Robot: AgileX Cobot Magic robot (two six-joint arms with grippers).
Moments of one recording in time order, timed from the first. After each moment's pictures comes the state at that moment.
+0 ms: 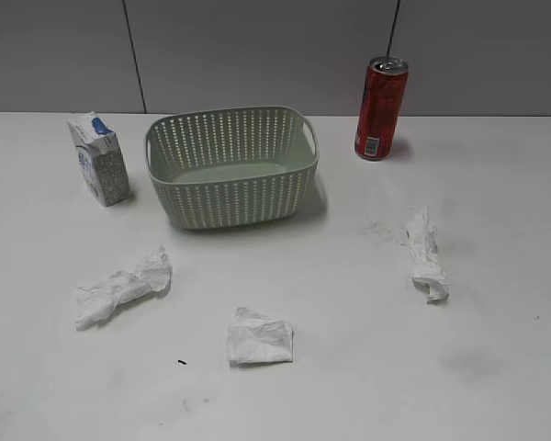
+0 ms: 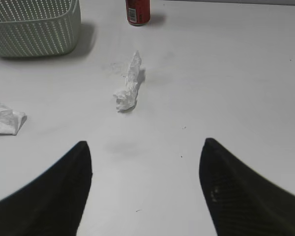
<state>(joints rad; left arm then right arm) -0.11 0.00 -0.51 -0.11 1.04 0.09 0.19 0.00 -0.42 0.07 0.95 0.01</state>
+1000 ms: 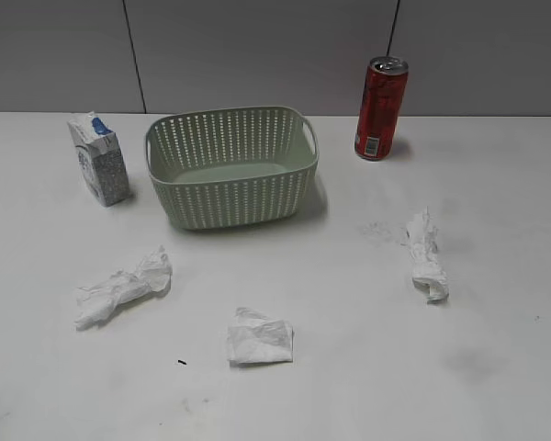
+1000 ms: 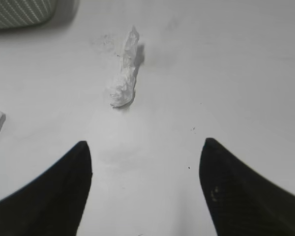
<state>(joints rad) -0.11 0.00 -0.51 -0.11 1.04 0.09 0.19 0.74 -0.55 0.08 0.66 0.01</state>
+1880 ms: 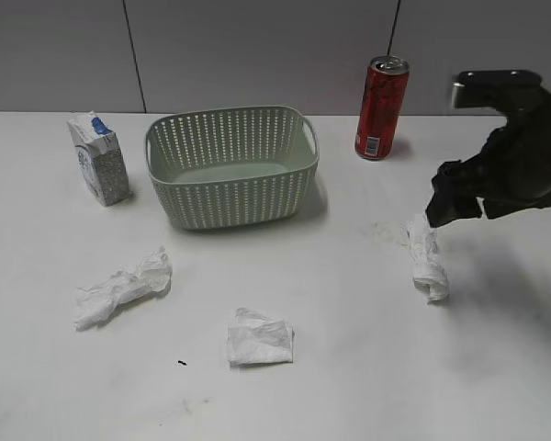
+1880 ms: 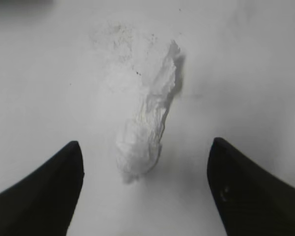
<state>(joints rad) -0.11 0.00 -0.51 -0.11 1.04 0.09 0.26 1.69 -1.01 0.15 0.57 -0.08</state>
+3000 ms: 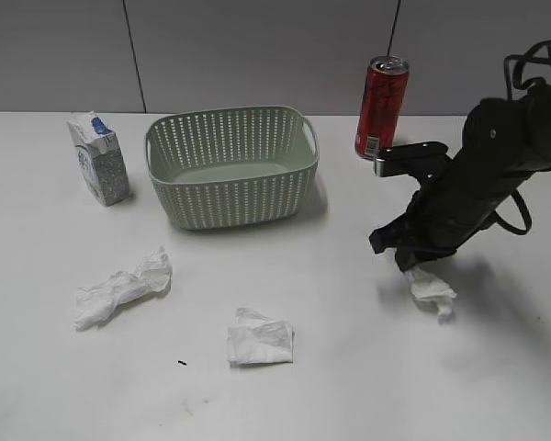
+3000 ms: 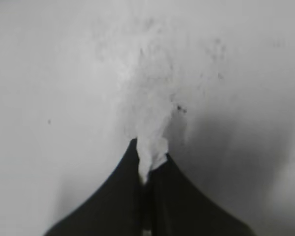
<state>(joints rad) -0.11 0.00 -0.51 -0.11 1.04 0.09 0.35 1.99 -1.07 0.14 0.44 -0.08</state>
